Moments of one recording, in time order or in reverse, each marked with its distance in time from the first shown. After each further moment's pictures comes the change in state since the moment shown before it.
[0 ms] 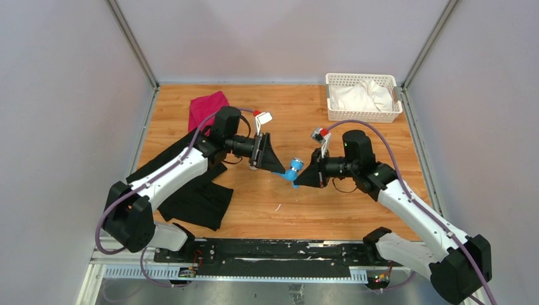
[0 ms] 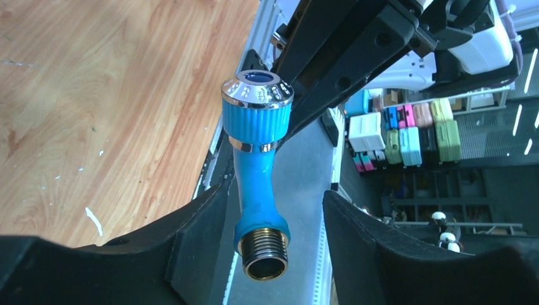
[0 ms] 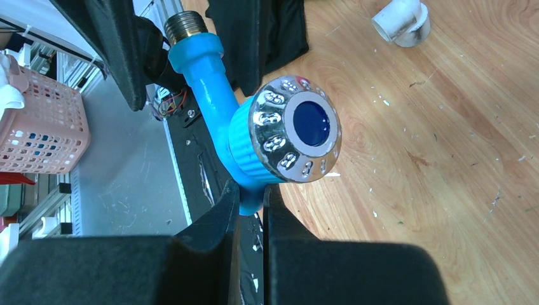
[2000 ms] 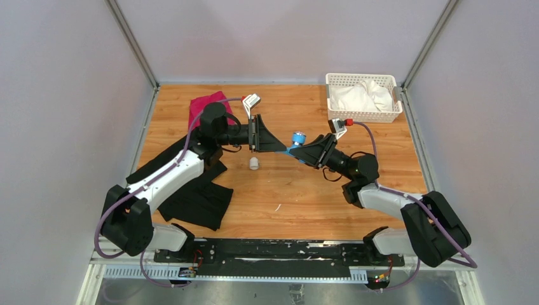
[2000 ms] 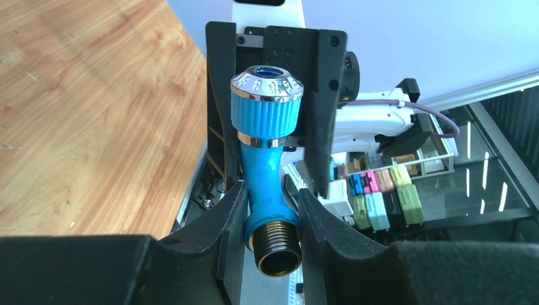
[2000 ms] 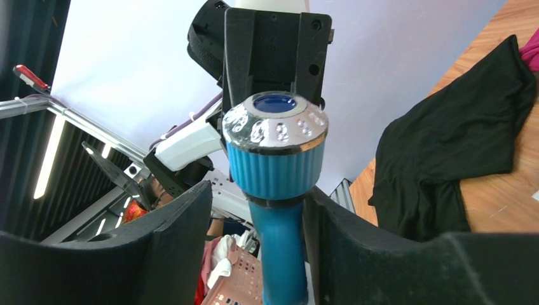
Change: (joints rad) left arm 0.047 -0.032 -0.060 0.460 -0.074 -0.417; right arm -0.030 0.299 -0.356 1.655 0.155 1.195
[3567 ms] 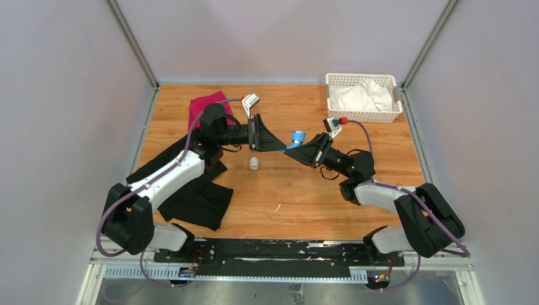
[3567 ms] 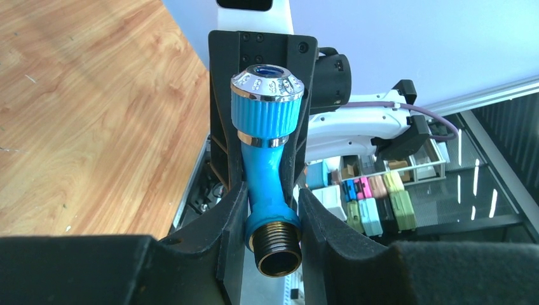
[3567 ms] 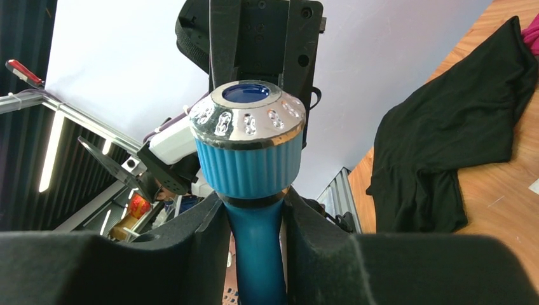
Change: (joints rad) left arm 0.004 0.012 -0.019 0.052 -0.020 -0.039; right arm 0.006 0.072 0.028 0.029 -0.042 0.013
